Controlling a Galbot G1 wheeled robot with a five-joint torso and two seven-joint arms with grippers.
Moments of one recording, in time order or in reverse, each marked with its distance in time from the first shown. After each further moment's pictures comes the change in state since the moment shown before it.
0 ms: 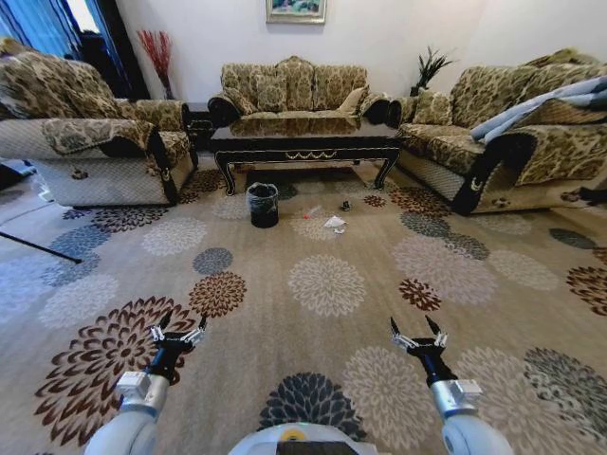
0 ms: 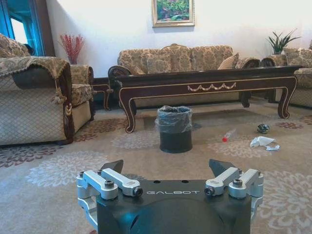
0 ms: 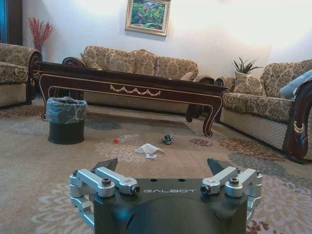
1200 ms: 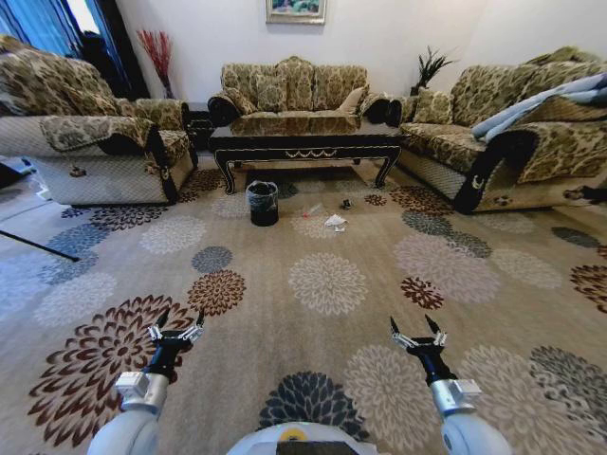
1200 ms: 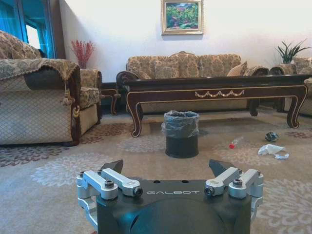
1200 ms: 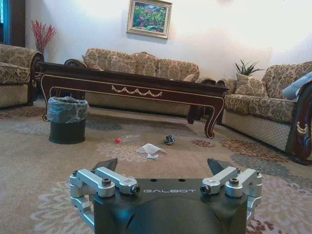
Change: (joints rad) left arm -0.001 -0.006 0.008 0.022 -0.016 -0.056 -0.024; right arm 0.015 0.006 -0.003 -0.030 -0.006 0.028 -0.015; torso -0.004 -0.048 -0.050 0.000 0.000
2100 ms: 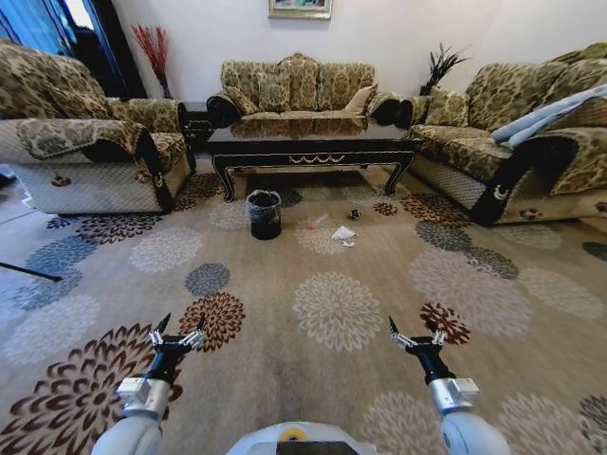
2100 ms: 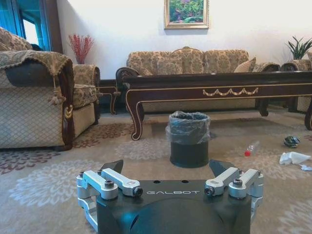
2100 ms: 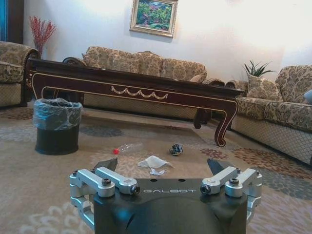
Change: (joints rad) left arm -0.001 -0.013 0.005 0.014 0.006 -0.011 0.007; right arm 0.017 -0.012 0.002 -0.009 -0.004 0.003 -0.007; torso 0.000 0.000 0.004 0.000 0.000
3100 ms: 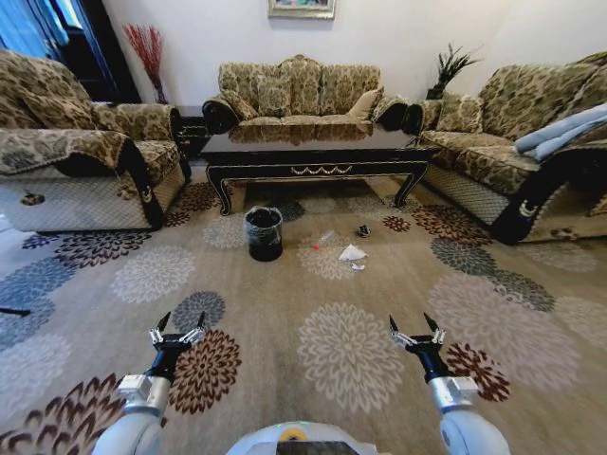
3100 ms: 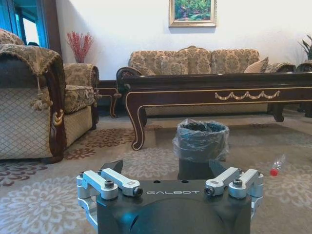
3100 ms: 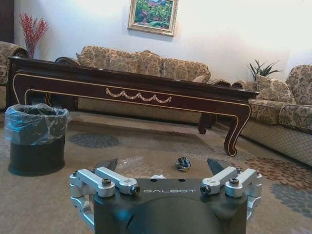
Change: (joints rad) left arm -0.009 -0.006 -0.002 0.009 -0.006 0.004 -0.004; right arm -0.002 0.005 -0.005 0.004 -0.001 -0.001 0.008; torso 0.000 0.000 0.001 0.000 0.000
